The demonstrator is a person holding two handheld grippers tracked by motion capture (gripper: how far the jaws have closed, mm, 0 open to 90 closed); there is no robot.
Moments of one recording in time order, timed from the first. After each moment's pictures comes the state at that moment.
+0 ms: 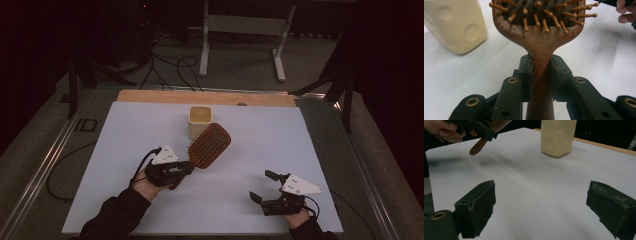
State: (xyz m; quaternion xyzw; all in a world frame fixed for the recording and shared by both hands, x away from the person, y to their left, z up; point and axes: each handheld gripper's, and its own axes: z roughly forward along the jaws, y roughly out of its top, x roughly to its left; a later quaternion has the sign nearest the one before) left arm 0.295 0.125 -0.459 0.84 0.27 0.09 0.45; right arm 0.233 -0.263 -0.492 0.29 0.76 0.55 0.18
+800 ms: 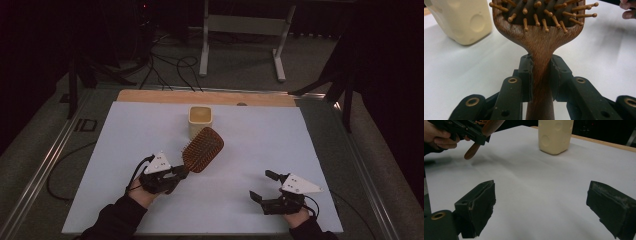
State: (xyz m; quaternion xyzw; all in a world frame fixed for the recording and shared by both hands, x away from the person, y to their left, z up) left arm 0.282 0.139 -0.478 0.84 0.28 0.12 0.46; right arm 0.235 -0.263 -0.493 0.30 0.77 0.54 0.17
